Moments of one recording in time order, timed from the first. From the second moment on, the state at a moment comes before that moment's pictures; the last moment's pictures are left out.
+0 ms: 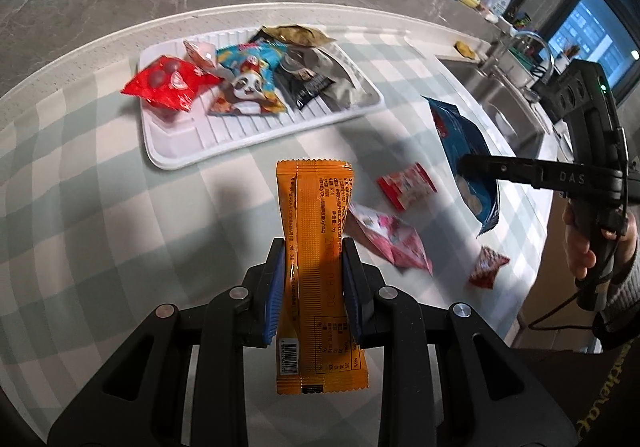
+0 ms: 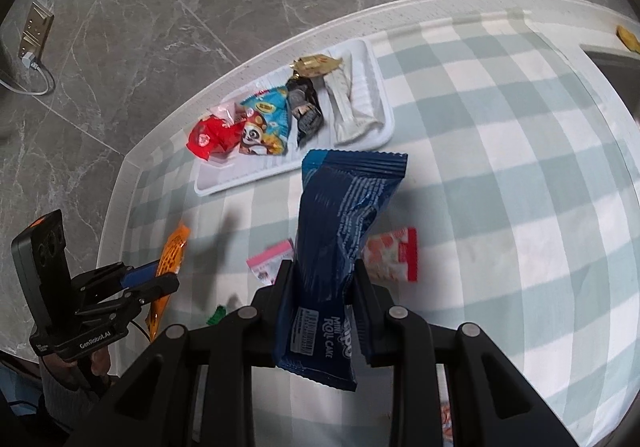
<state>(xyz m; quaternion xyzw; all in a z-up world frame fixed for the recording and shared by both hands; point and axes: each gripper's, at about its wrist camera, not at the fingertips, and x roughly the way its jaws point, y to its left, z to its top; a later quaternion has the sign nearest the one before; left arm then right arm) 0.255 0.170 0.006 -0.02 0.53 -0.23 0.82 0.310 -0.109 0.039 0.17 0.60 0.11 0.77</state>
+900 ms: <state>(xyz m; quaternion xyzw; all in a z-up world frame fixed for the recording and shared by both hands) 0.402 0.177 0.023 -0.07 0.49 -0.17 0.85 0.449 -0.059 0.012 0.09 0.58 0.17 0.79</state>
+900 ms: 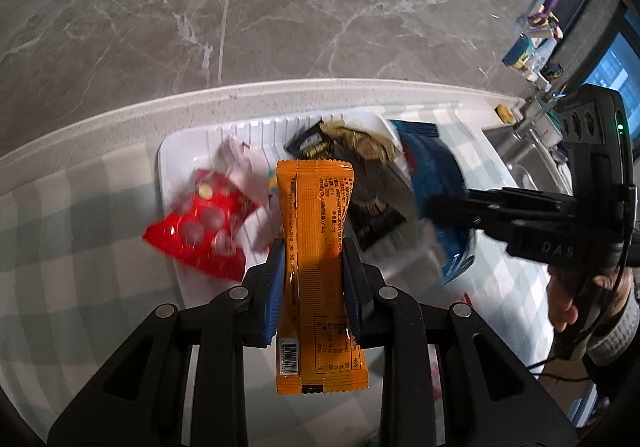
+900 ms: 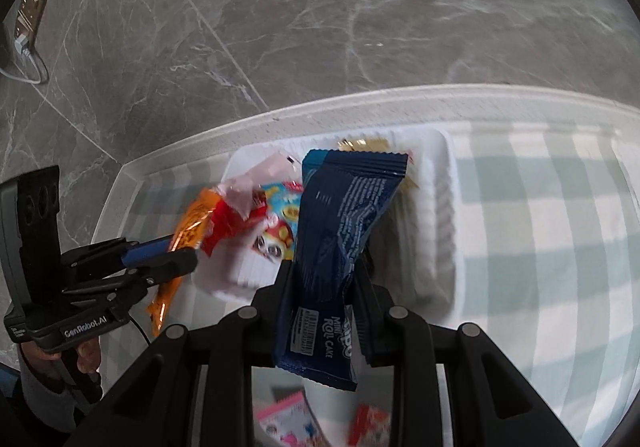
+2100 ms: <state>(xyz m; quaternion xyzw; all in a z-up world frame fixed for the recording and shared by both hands) 0.469 0.149 0.002 -0.02 0.48 -0.13 0.87 0.482 -0.050 -0.015 0.07 0.57 0.17 0.80</state>
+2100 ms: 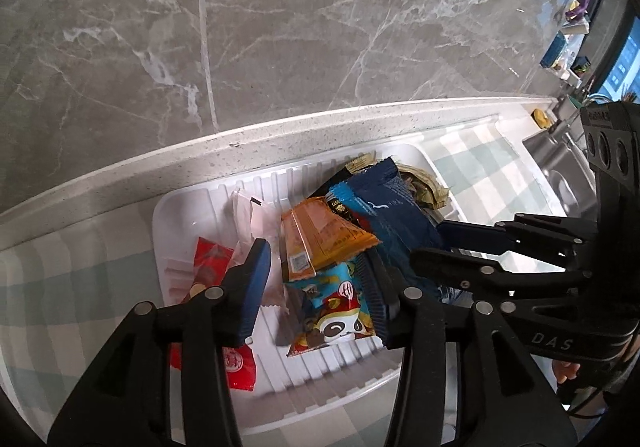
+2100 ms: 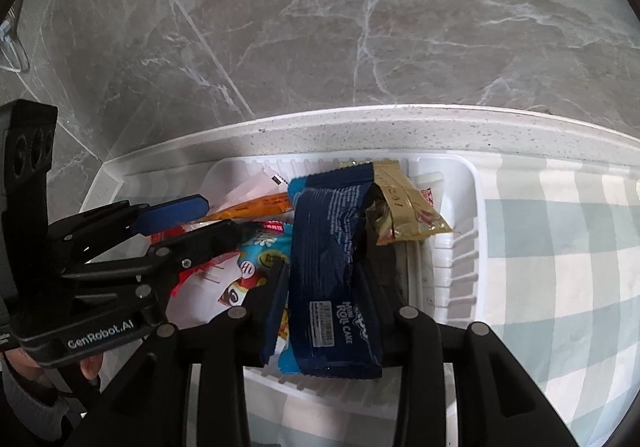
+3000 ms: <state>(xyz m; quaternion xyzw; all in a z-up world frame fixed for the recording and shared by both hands) 0.340 0.156 0.046 -0.01 0.46 -0.15 0.88 0.357 -0.085 0.036 0.09 0.54 0.16 0.82</state>
